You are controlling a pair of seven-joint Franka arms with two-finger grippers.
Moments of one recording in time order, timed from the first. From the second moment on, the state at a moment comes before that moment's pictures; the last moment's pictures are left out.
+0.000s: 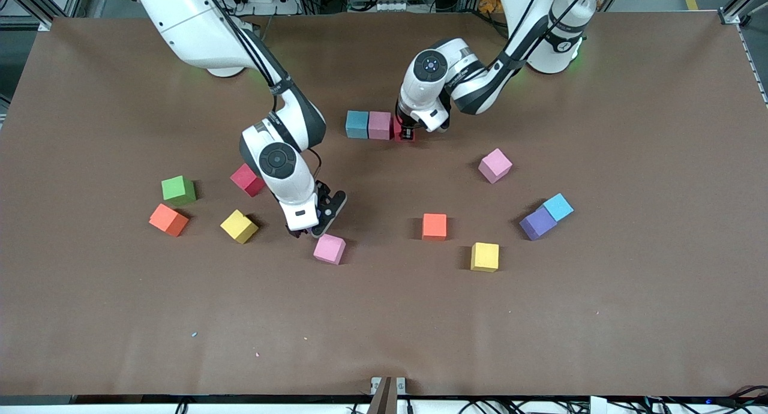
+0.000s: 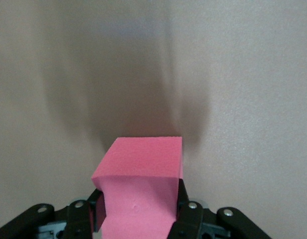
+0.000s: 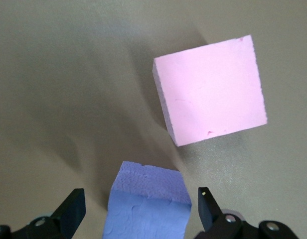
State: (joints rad) left arm -0.44 0.44 -0.54 -2.24 0.02 2.65 -2.47; right arm 0.48 0.59 0.05 -1.83 -0.07 2.44 -0.44
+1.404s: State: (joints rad) left arm -0.46 0.45 -0.54 -2.25 0.02 2.69 -2.47; right arm 0.46 0.50 0.05 -1.84 -0.07 2.28 -0.14
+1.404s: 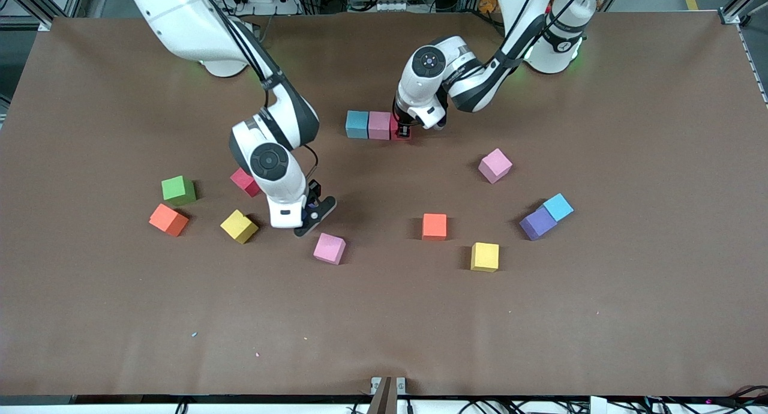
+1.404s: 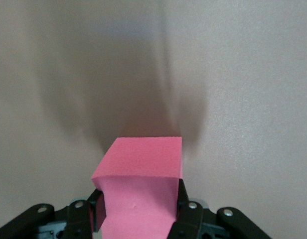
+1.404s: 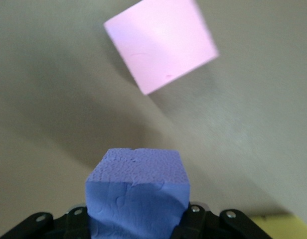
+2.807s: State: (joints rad) left arm -0.48 0.46 -0.54 -2.24 0.02 2.69 -2.51; right arm 0.62 0.44 0.07 -2.01 0.14 2.36 0.69
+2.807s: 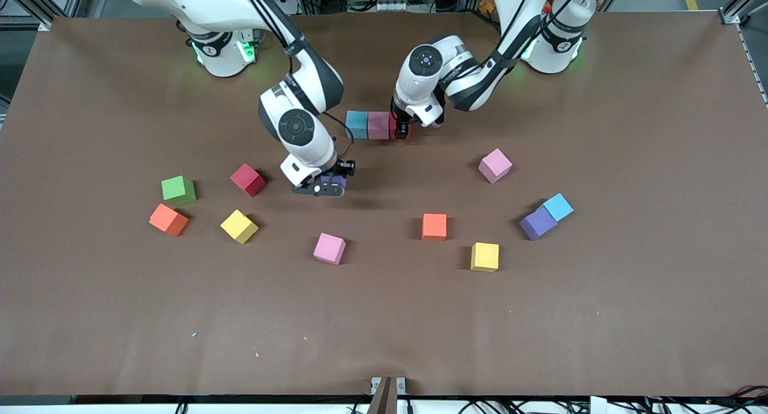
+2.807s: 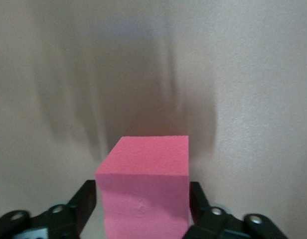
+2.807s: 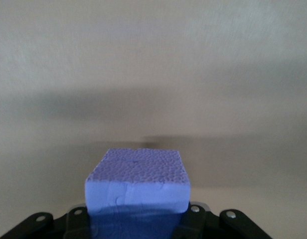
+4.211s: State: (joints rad) left arm -0.35 0.25 -0.54 -2.10 0.02 2.38 -2.29; right arm 0.77 0.40 0.08 -2.18 0.14 2.54 0.82
